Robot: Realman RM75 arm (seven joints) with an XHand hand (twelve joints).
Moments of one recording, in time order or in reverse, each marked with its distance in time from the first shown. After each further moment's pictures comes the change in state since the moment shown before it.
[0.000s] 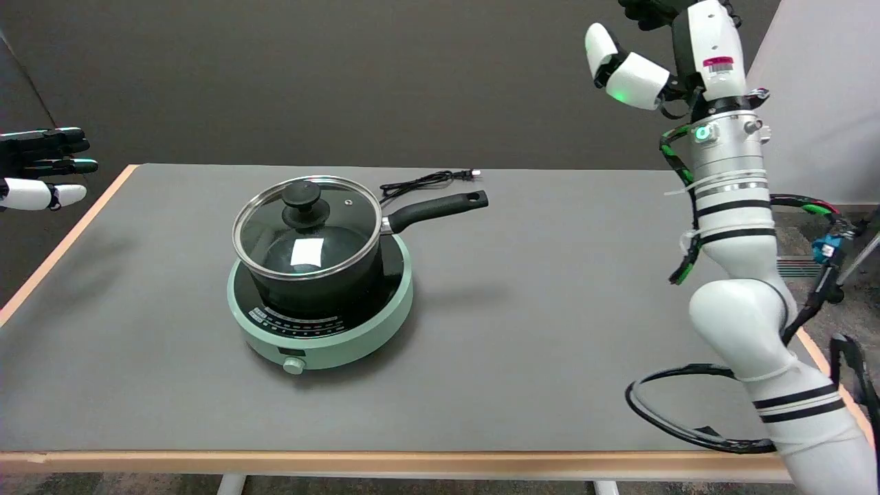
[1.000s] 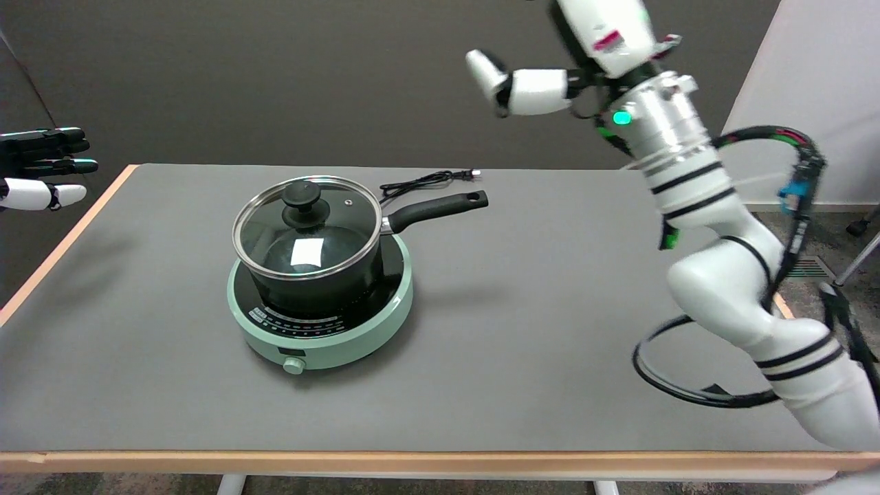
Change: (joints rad) arm 0.138 0.177 -0.227 0.024 -0.428 -0.071 0.297
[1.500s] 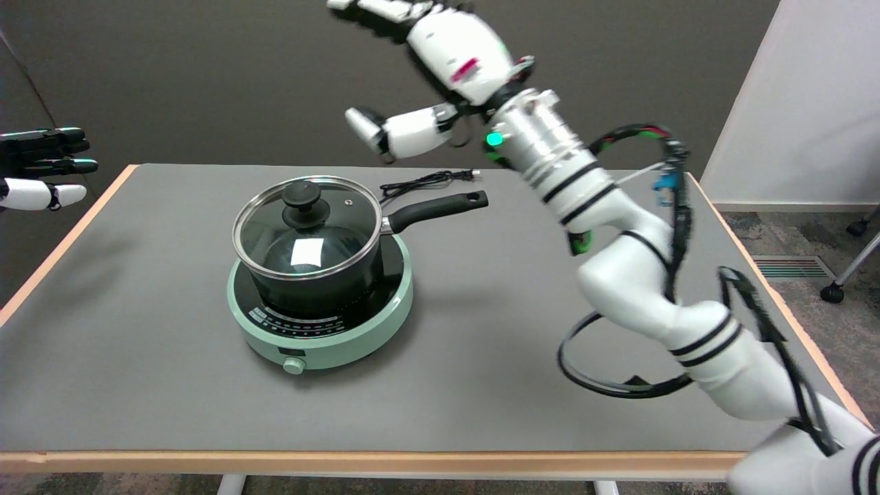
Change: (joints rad) arm 0.200 -0.150 -0.281 -0.093 -0.199 -0.183 0.111
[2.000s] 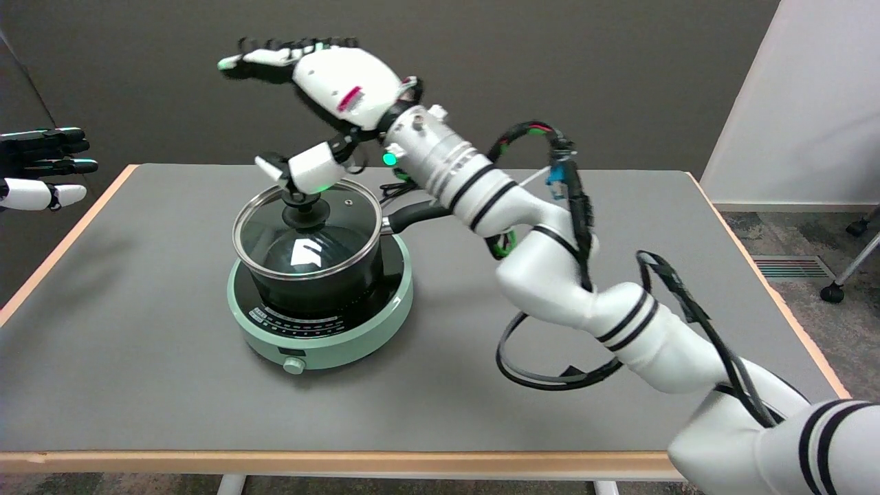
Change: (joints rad) arm 0.180 -0.151 -0.222 -0.183 -0.072 -0.105 0.031
